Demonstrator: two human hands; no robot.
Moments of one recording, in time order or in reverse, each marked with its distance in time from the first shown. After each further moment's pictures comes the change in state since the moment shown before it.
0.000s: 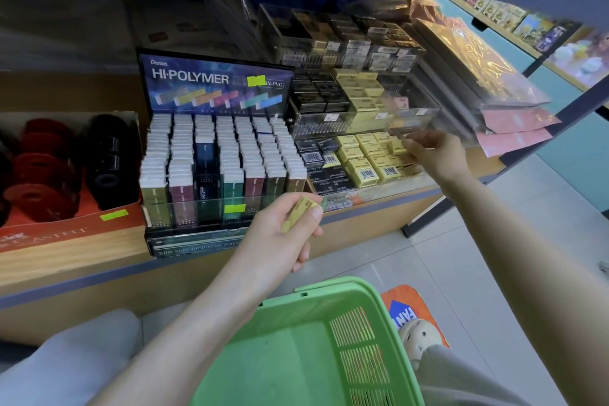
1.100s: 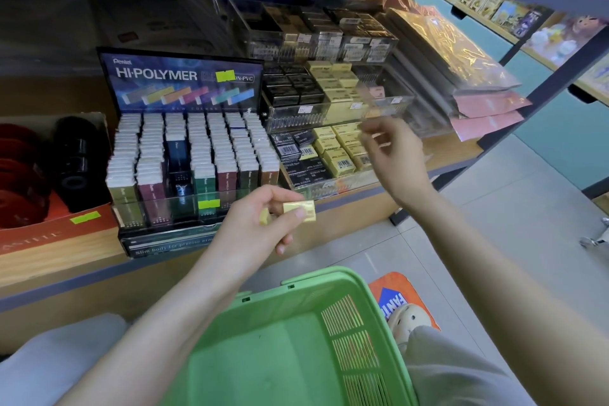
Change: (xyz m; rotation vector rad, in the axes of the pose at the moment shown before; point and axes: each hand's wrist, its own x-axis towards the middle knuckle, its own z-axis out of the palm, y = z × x) left_hand 0.007 -0.007 0.002 0.076 0.006 0.034; right_hand -0.059 -0.032 0.010 -0.058 0.013 -0.341
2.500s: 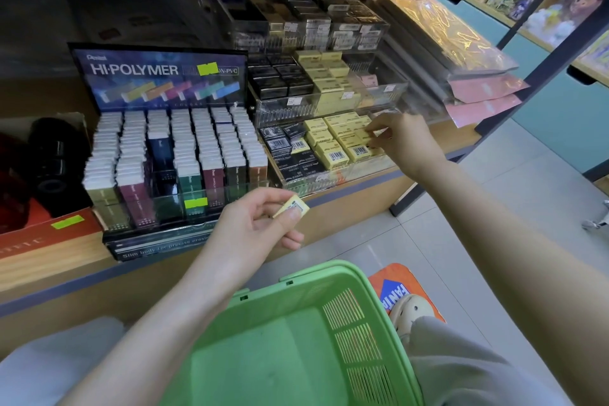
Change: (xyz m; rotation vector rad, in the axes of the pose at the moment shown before) left_hand 0.000 -0.004 0.005 0.002 -0.022 -0.051; right_hand 0.031 0.045 -0.014 -0.338 -0.186 0.033
